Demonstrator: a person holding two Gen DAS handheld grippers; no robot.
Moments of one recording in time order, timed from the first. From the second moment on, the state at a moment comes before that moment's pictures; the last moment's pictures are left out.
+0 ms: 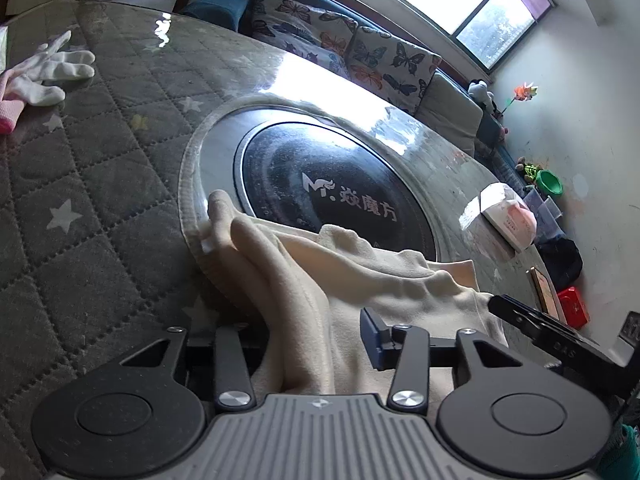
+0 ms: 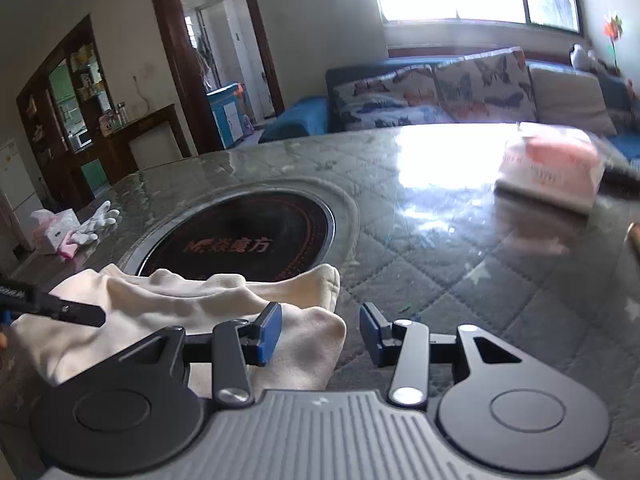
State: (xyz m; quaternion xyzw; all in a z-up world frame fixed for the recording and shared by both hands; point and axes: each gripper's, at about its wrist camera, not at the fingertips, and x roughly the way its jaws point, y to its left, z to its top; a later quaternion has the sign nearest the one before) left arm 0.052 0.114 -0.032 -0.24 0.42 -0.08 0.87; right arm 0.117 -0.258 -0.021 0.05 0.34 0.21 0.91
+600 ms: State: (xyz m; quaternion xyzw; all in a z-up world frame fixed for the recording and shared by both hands) left arm 0.049 0.110 -0.018 -0.21 0.41 -0.09 0.88; right arm 0.092 -0.238 -0.004 0.06 0.31 0.23 0.92
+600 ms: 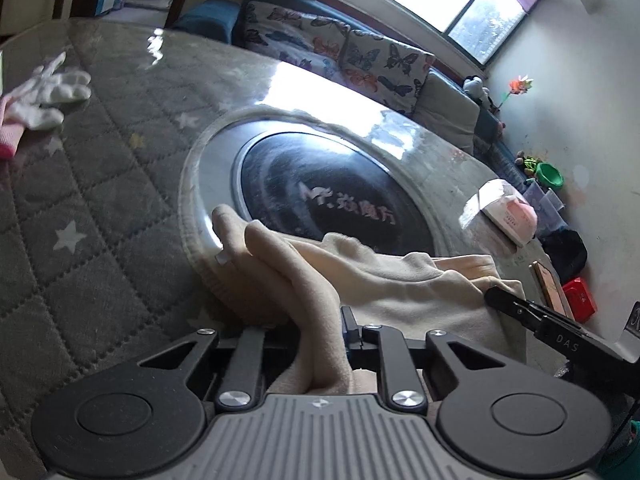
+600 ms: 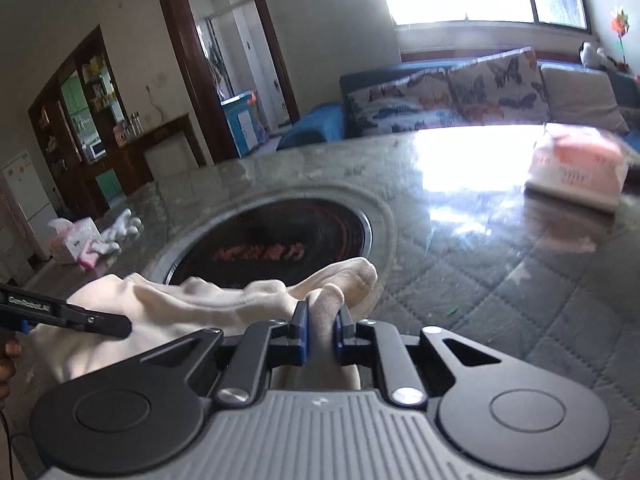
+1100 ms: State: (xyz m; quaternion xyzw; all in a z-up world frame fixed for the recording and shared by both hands) left arm 0.090 0.031 0.022 -0.17 0.39 -0.18 0.89; right arm 0.063 -0.298 0.054 0.03 0.25 0.16 0.96
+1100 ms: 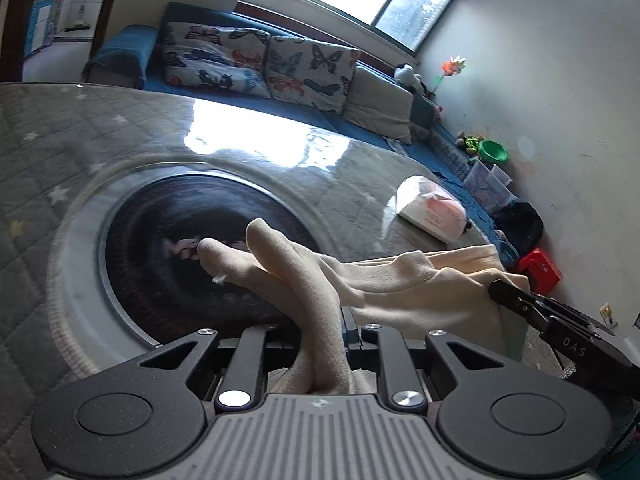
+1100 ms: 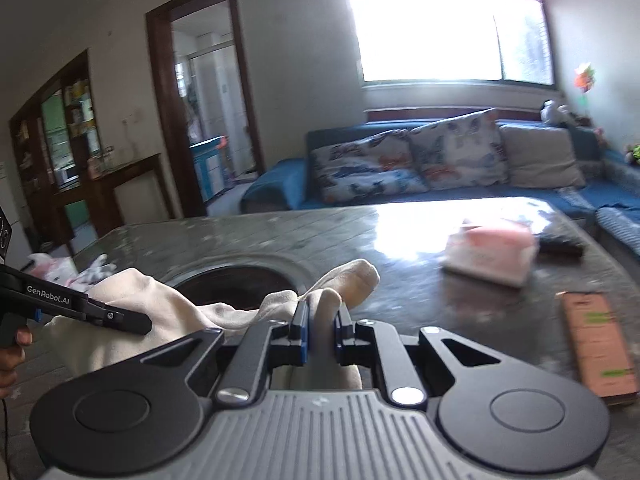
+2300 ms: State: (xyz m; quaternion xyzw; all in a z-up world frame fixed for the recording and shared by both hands) left arm 0.157 -0.116 0.013 -0.08 0.42 -0.26 0.86; right arm 0.084 -0.414 0.039 0.04 0.25 0.03 0.97
